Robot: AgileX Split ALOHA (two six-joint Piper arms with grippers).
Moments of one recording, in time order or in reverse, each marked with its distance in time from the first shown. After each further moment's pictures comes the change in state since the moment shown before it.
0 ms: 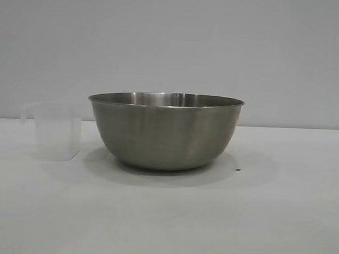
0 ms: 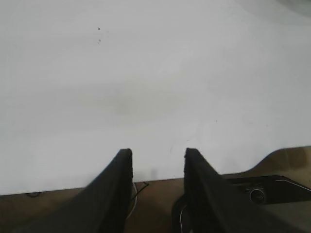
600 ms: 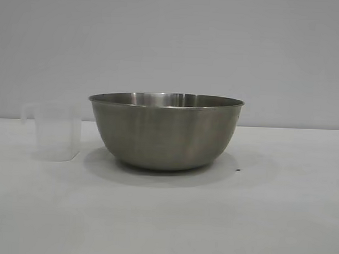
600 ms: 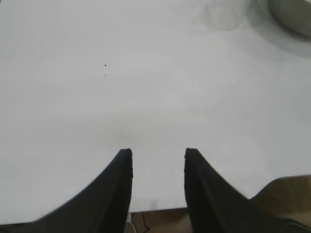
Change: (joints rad) left arm 0.000 -0.193 0.014 -0.005 -0.014 -0.002; right arm 0.000 0.000 0.000 0.000 0.000 0.000
